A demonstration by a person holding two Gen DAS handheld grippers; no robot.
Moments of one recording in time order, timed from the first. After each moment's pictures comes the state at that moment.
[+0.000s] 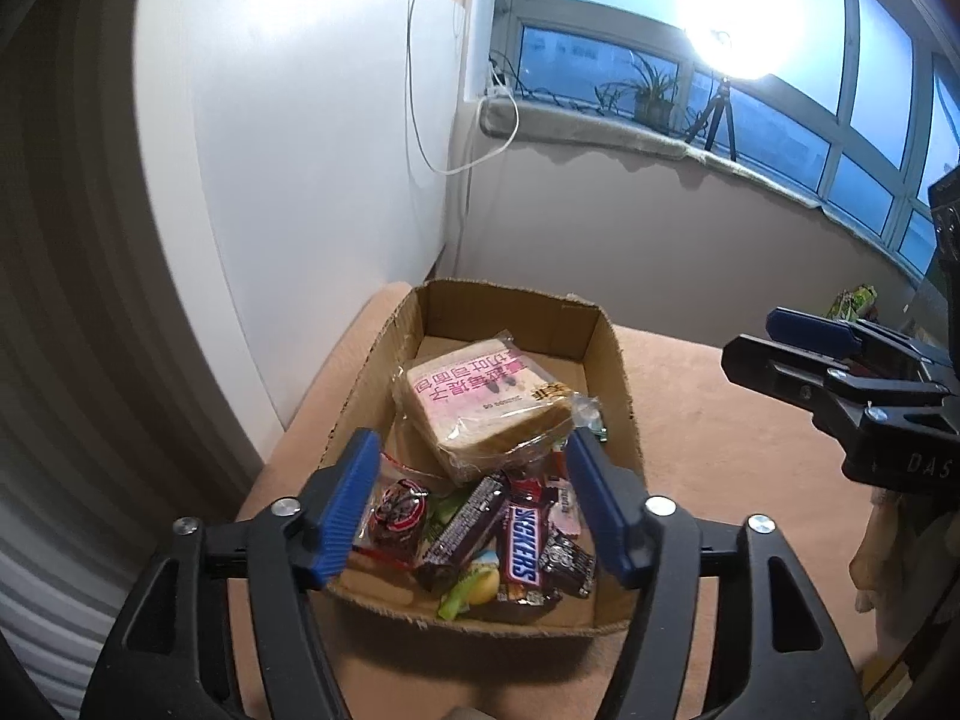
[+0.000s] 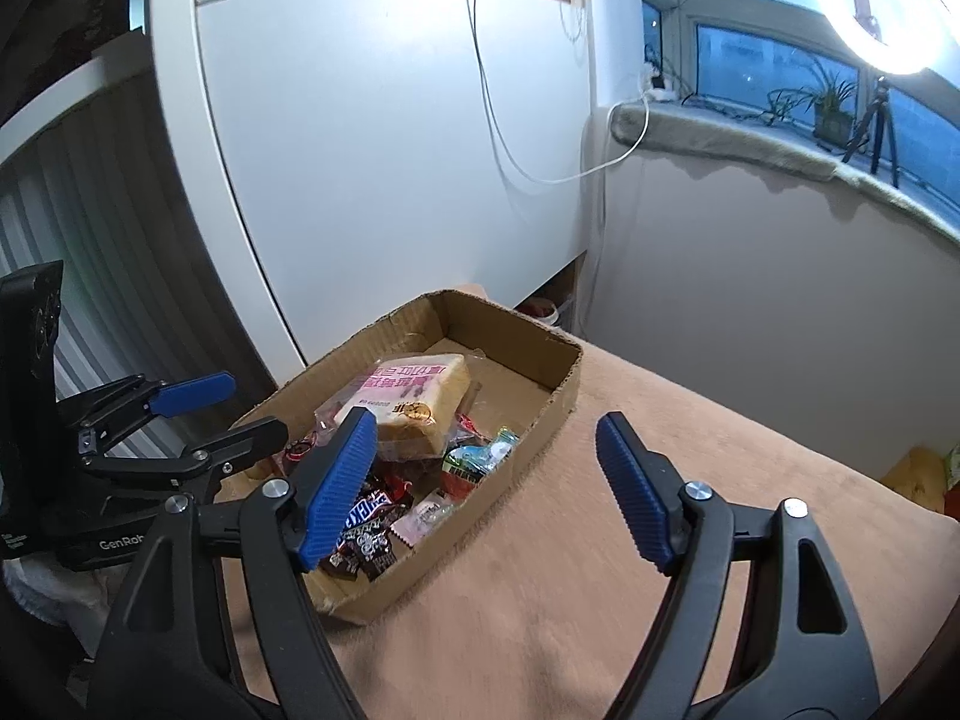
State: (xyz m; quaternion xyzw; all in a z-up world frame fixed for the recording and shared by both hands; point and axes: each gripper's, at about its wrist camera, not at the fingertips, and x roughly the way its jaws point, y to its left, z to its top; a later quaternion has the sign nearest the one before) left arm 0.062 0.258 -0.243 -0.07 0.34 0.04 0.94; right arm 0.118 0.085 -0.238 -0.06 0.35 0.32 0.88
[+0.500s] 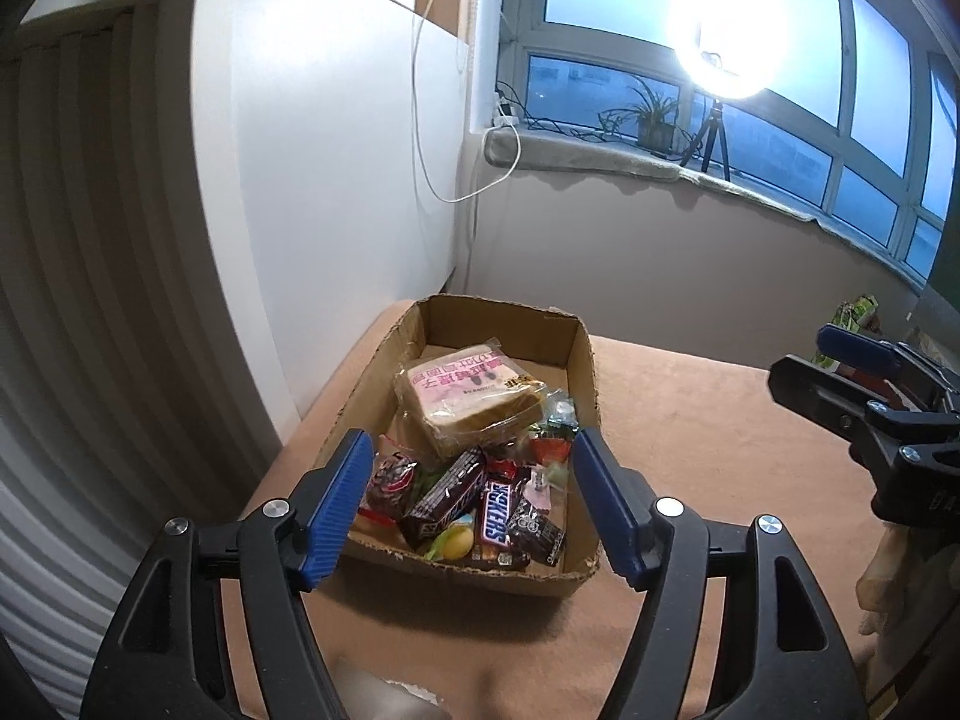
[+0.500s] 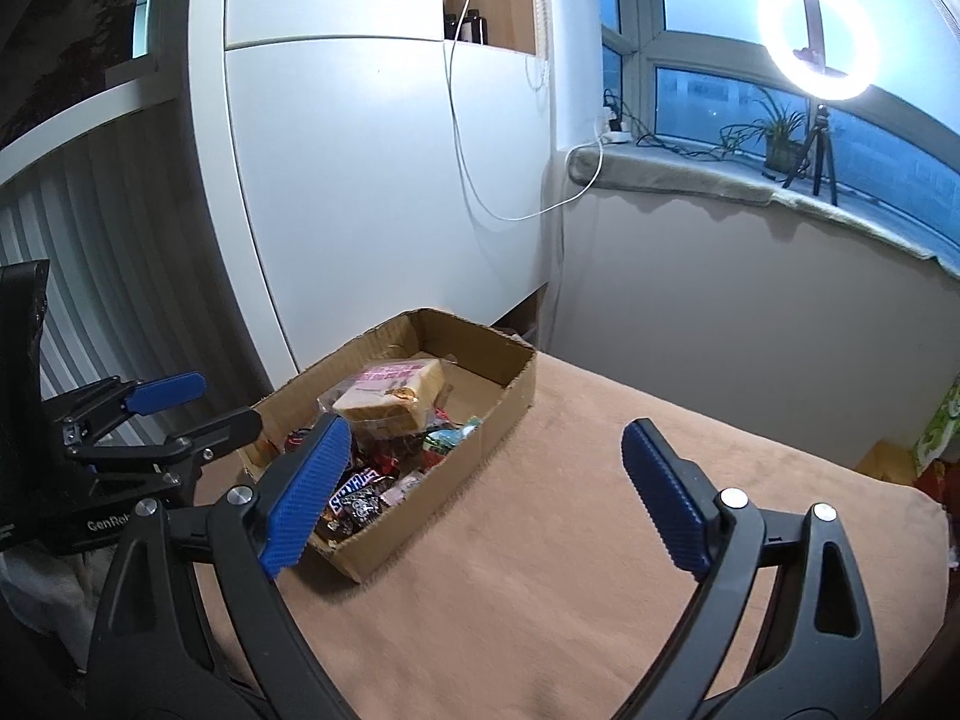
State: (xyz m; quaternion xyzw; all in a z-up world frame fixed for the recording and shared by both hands) left arm 0.019 0.231 -0.226 -0.06 0.31 0.07 0.95; right arm 0.068 0.045 -0.218 -0.05 0.30 0.29 0.91
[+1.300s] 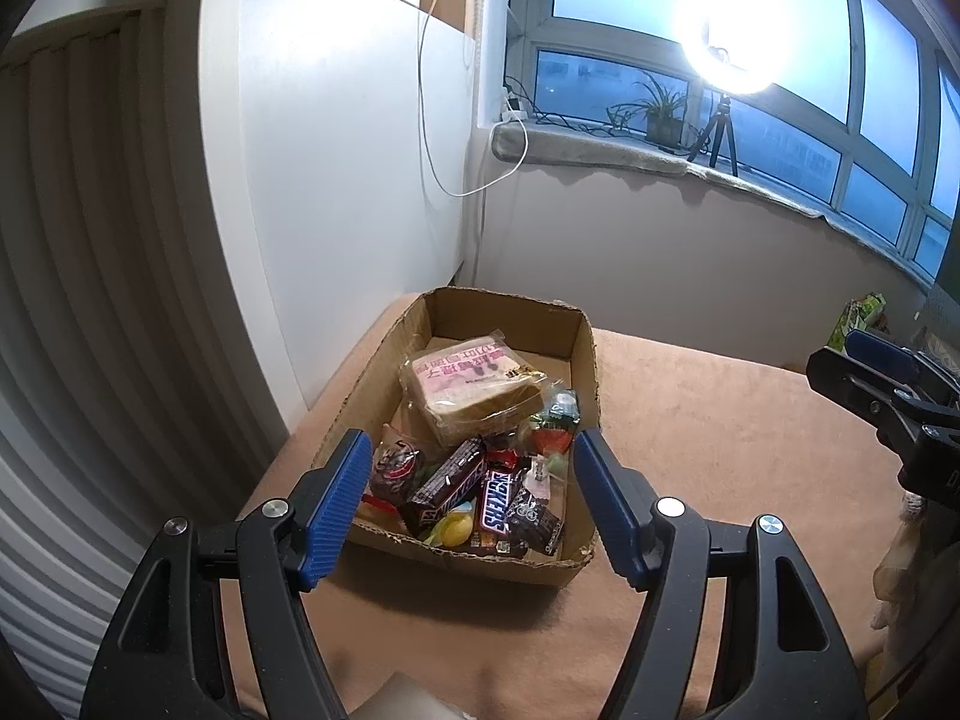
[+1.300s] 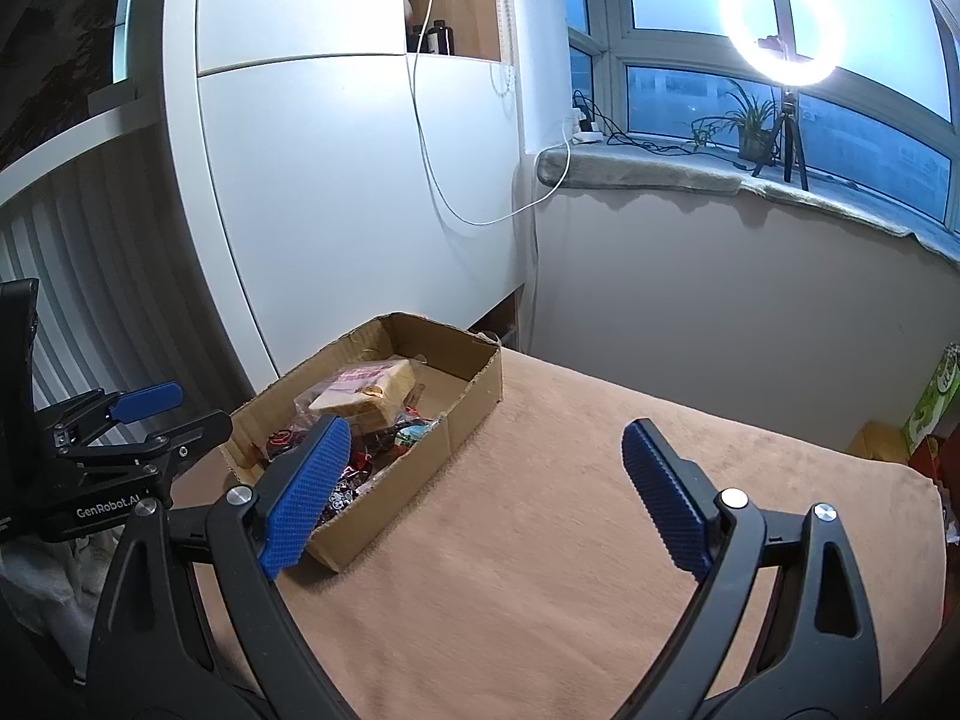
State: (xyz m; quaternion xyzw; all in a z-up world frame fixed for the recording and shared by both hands) left arm 0.017 0.226 -0.226 -0.06 0.32 0.08 0.94; right arm 0.068 0.014 -0.219 -0.03 0.30 0.27 0.91
